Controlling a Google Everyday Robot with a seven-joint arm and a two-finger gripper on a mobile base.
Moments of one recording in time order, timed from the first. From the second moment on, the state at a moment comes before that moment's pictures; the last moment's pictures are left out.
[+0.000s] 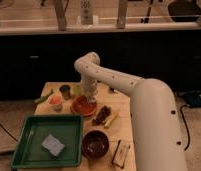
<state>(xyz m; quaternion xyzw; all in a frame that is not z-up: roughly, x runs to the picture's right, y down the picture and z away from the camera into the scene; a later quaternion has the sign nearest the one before) -0.056 0.047 0.875 -0.27 -0.21 -0.54 0.77</state>
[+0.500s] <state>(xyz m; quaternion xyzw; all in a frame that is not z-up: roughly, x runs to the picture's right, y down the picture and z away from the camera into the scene) -0.120 0.059 0.854 -0.24 -0.24 -0.62 0.71</state>
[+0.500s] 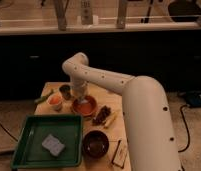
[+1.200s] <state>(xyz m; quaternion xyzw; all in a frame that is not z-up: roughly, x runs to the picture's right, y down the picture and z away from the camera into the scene) -0.130 0.113 0.828 -0.25 -0.26 -0.69 0.63</state>
